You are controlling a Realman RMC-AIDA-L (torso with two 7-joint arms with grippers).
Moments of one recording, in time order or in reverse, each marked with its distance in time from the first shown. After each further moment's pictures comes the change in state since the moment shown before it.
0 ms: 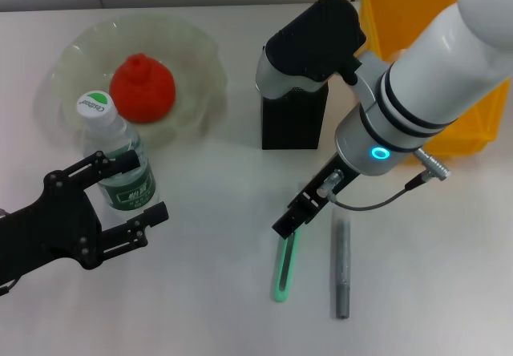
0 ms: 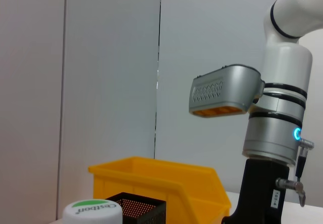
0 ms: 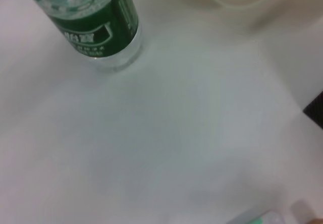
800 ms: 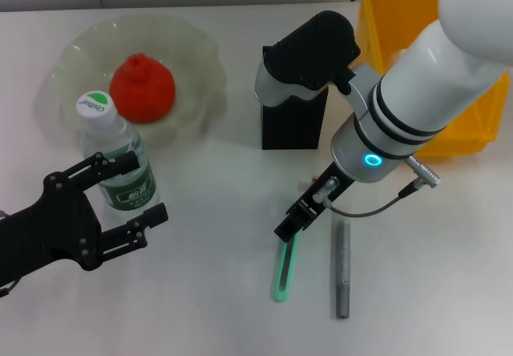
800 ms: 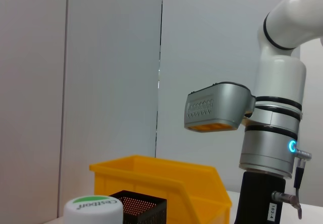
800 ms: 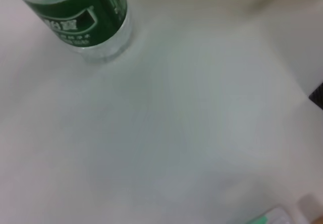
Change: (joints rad) left arm 0.003 0.000 0.000 -0.003 0.000 -0.003 0.000; right arm 0.035 0.000 -0.014 0.113 0.035 0.055 0.002
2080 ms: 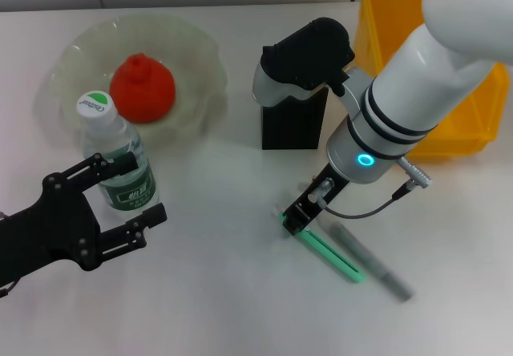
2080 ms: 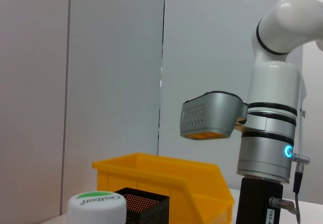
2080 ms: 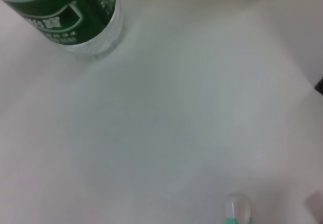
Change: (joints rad) left arm 0.003 0.000 0.000 0.000 0.000 -0.006 0.002; right arm 0.057 0.000 -0.003 0.126 0.051 0.040 -0.003
